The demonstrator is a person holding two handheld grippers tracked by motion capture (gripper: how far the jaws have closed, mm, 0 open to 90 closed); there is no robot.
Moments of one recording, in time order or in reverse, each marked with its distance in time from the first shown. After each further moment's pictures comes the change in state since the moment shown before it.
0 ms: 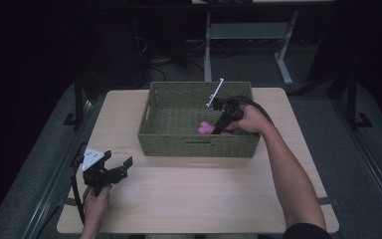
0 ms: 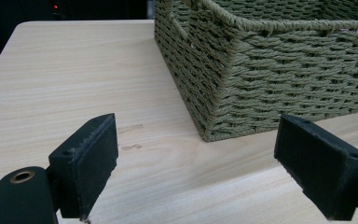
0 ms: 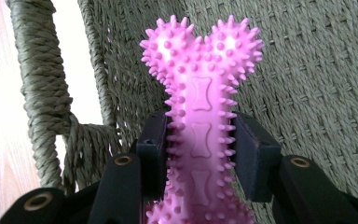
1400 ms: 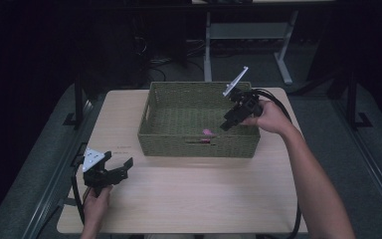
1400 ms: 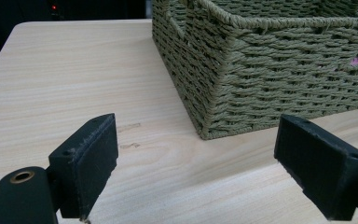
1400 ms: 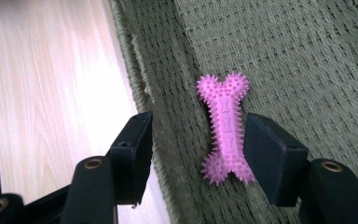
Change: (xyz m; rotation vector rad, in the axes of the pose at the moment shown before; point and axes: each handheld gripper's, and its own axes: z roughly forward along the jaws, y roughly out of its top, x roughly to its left) left arm -0.002 -0.001 -0.002 0.003 -0.004 0.008; right arm 0.034 -0.032 -0.067 -0.185 -0.072 0.019
